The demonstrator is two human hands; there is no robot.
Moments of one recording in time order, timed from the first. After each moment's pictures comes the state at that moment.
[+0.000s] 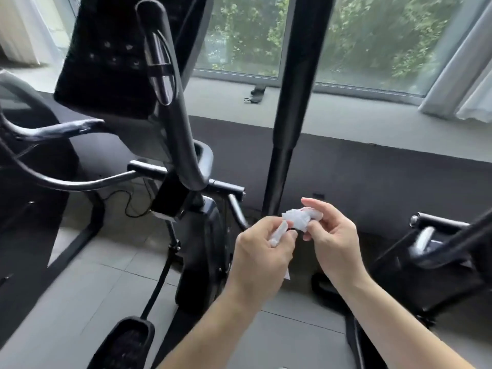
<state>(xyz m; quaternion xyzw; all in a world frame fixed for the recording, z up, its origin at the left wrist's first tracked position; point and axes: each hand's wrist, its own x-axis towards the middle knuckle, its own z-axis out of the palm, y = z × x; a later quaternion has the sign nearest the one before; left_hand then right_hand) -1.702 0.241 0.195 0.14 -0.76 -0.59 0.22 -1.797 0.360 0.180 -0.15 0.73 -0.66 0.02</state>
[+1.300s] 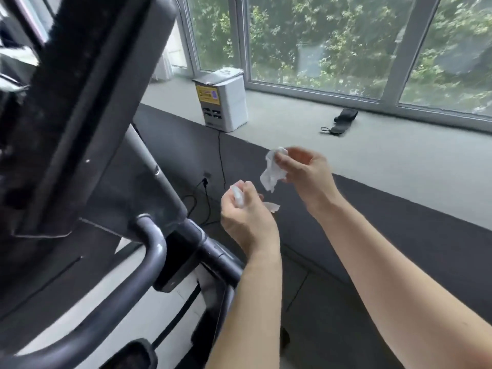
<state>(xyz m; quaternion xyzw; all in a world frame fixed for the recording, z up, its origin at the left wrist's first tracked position) -2.086 0.132 0.225 0.48 -0.37 -0.57 0.56 -2.186 0.145 0.254 -0.39 0.59 -0.66 0.25</state>
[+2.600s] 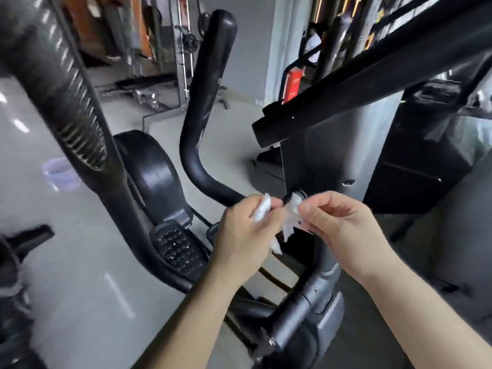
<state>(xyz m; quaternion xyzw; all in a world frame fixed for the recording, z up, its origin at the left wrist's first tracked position) -2.037 0.127 0.233 0.73 -0.27 -0.14 0.61 -2.134 -0.022 0.240 -0.68 0.17 -0.23 0.68</state>
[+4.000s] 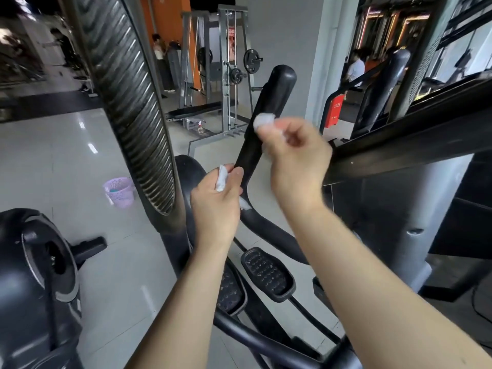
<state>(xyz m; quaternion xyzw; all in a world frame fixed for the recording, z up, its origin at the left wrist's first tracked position) -1.917 0.154 0.267 0.70 -0.11 0.15 0.69 -1.948 0.050 0.324 -0.61 0.10 -0.47 0.63</state>
